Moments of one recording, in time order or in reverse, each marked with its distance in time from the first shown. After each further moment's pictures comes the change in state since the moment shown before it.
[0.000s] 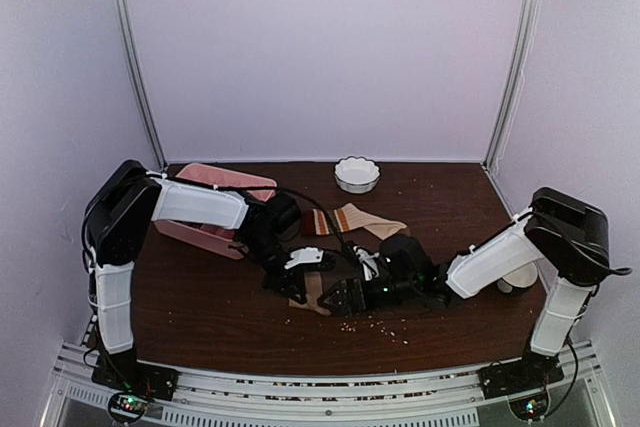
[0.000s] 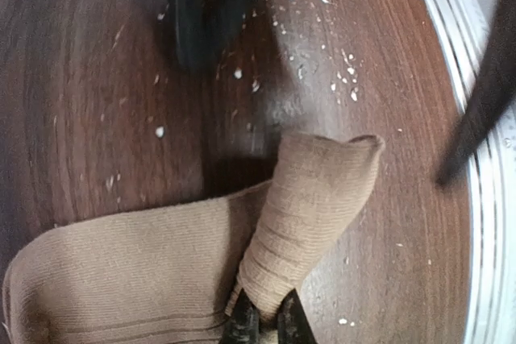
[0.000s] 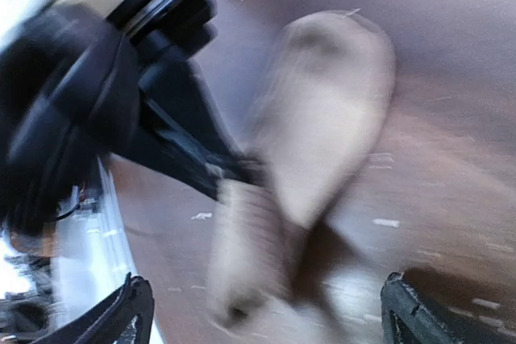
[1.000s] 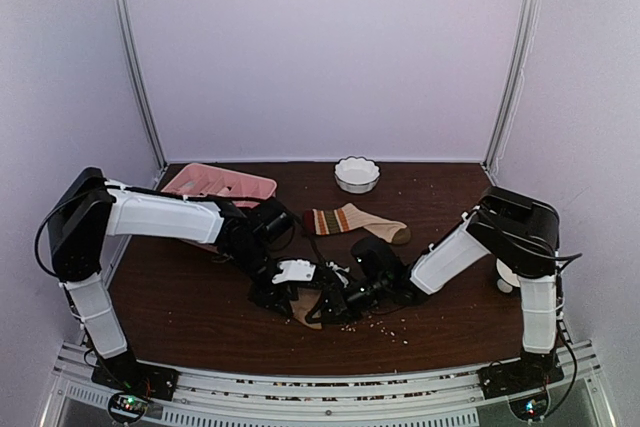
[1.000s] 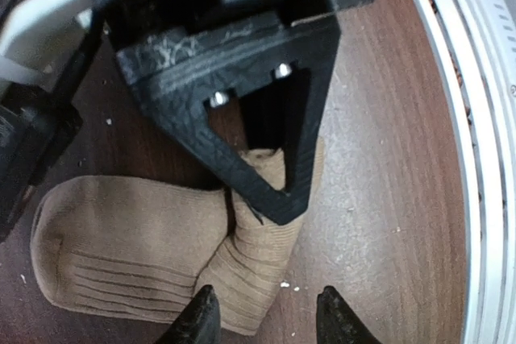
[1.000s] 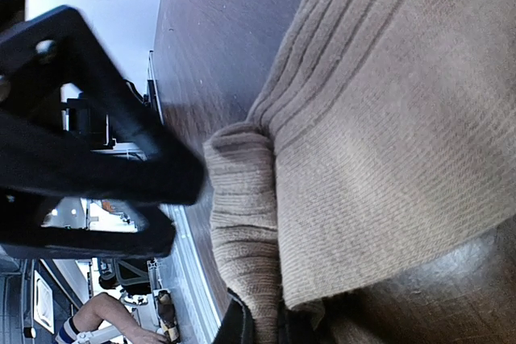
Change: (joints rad) left arm -0.089 -0.248 -0.198 0.060 -0.150 0.020; right arm -0.014 0.276 0.197 0.004 -0.383 0.200
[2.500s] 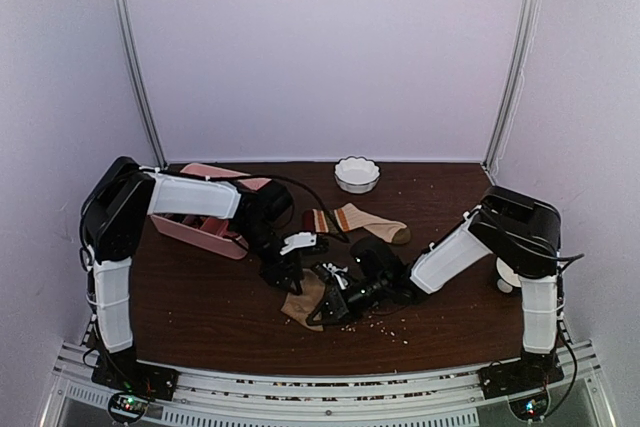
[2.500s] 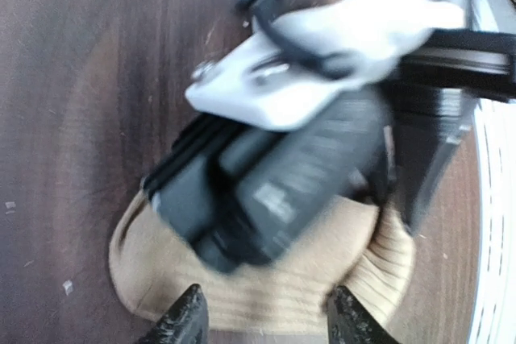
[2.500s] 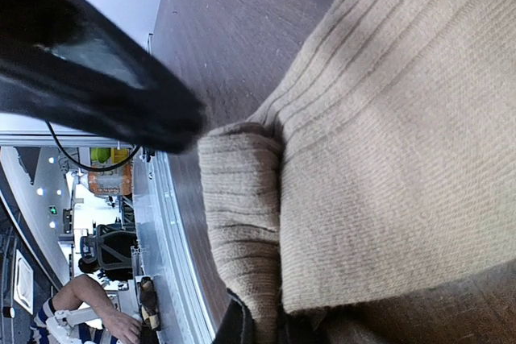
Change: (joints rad) left arm 0.159 0.241 0.236 -0.069 0.163 -0.071; right arm 0.002 -0.010 0.005 -0.048 -0.011 -0.109
